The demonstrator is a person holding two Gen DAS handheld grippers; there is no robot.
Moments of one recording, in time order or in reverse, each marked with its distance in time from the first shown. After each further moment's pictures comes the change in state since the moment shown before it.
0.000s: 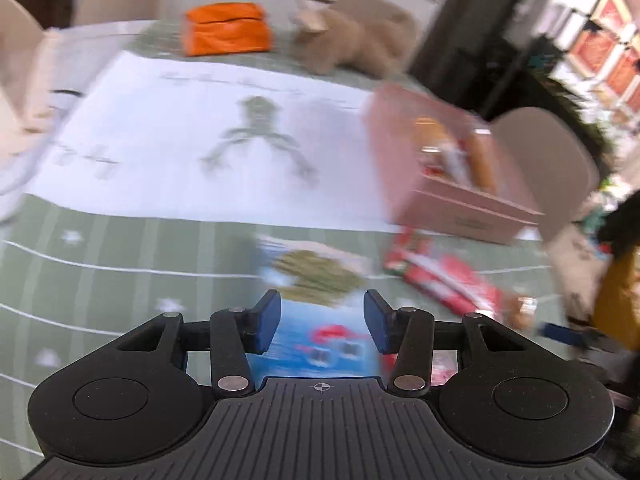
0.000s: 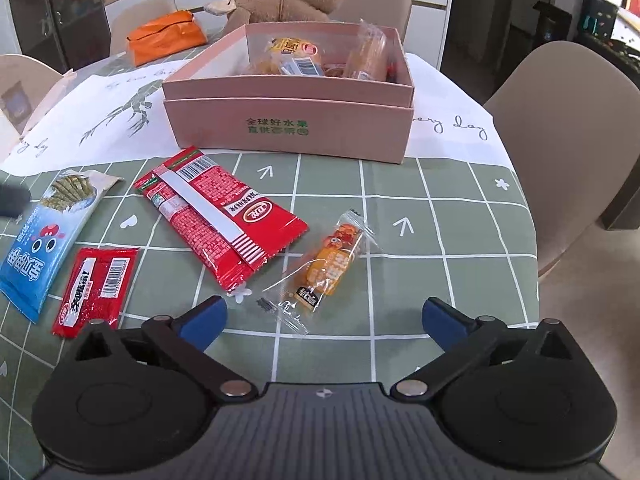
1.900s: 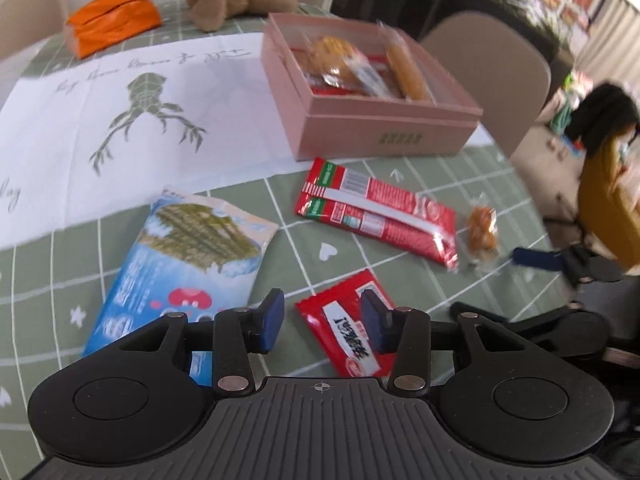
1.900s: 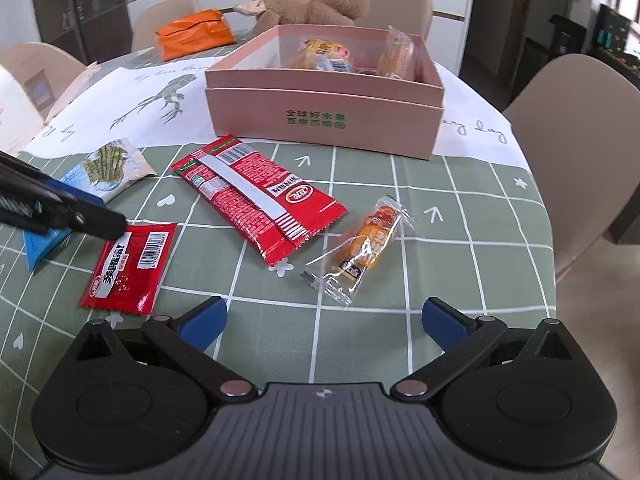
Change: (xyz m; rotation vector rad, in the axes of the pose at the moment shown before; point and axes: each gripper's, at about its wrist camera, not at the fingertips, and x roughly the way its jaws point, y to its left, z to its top) left arm 0.028 -0.062 -0.014 0.241 0.147 -0.122; right arm -0.010 0.014 -0.012 -0.066 -0.012 0.054
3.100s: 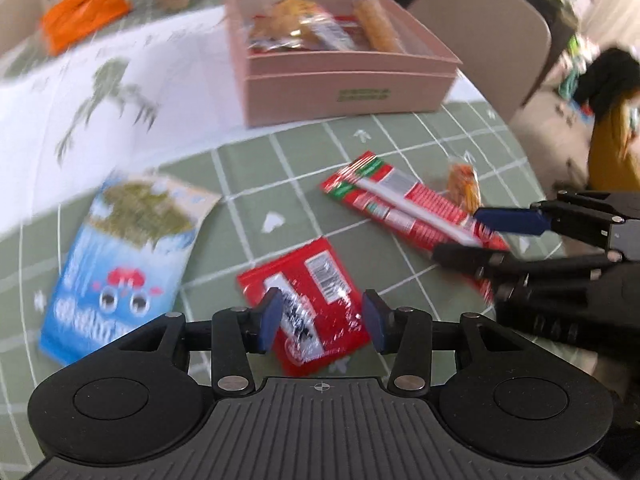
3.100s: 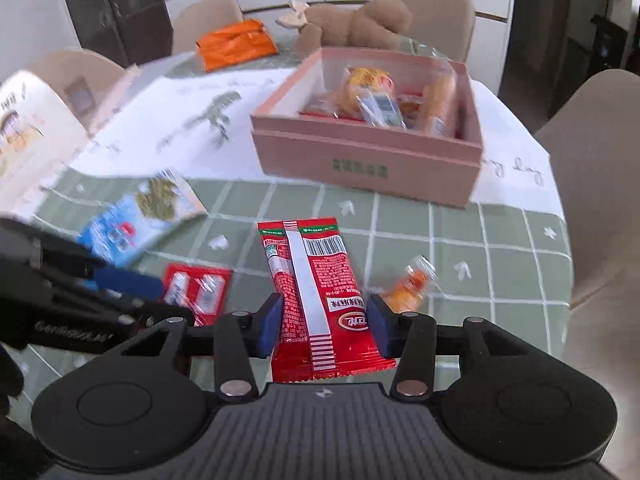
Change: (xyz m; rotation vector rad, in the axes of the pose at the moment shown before) left arm 0.032 -0.057 -0.005 0.108 0.095 0.091; right arm -0.015 0.010 0.036 -0.019 0.045 0.106
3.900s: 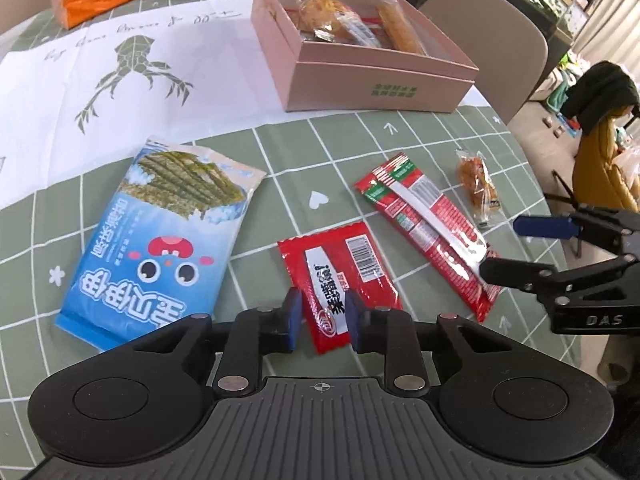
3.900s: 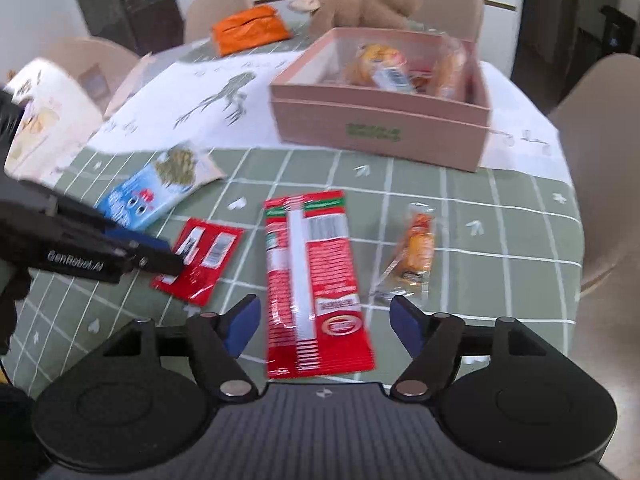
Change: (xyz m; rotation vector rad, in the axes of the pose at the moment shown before) left arm -0.010 0.049 -0.019 -0.086 -0.007 -0.095; right arm -0.013 -0.006 -0.022 0.026 0.012 0.034
